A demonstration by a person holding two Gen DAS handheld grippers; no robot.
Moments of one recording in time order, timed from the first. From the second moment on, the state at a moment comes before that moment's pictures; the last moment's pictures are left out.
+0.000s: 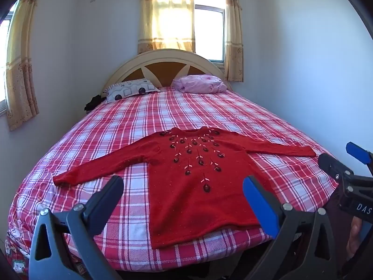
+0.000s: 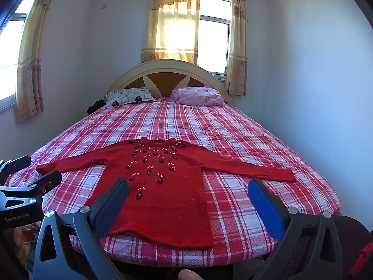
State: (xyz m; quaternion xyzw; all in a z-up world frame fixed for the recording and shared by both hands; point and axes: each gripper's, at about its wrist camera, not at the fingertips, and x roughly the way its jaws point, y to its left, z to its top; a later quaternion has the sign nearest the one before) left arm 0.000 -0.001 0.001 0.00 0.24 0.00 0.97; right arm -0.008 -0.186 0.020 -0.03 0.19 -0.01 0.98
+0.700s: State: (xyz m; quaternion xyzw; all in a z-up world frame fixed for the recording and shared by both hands) left arm 0.002 -0.006 -0.001 0.01 0.24 0.00 0.97; right arm -0.006 -0.193 0.023 -0.03 0.20 -0.01 0.98
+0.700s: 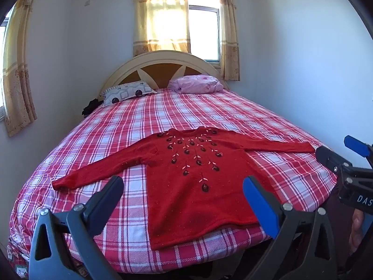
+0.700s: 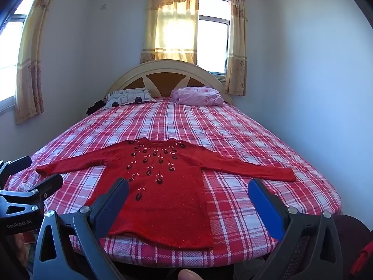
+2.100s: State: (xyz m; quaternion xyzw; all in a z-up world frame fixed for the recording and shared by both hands) left arm 0.002 -0.005 -0.004 0.01 0.24 0.00 0.97; right arm -0.006 -0.187 0.010 -0.04 0.21 0.00 0.98
